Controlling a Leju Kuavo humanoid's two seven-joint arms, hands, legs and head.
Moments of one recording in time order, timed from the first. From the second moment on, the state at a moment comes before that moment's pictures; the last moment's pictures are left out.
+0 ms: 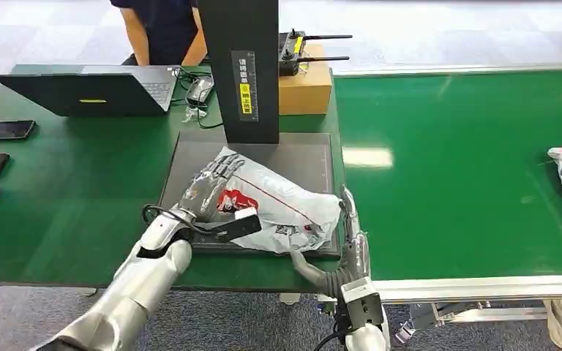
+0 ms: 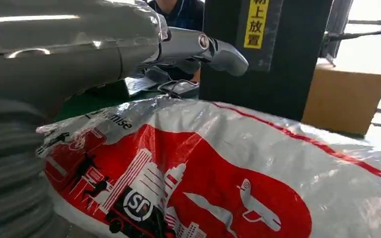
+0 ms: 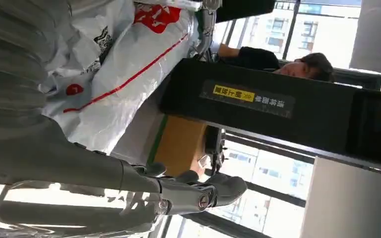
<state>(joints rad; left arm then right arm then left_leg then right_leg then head) -0.59 -0.12 -0.32 -0.57 -1.32 0.34 -0.27 -0.03 0.13 0.34 -1.49 0.25 -0.33 -0.70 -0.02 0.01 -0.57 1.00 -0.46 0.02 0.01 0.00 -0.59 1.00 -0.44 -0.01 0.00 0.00</state>
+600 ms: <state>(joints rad) -0.68 -0.05 -0.37 -0.43 -1.36 0.31 -0.23 -0.03 0.13 0.34 -1.49 0.24 -0.31 -0.70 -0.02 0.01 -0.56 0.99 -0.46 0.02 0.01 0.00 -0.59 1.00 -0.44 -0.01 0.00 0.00</state>
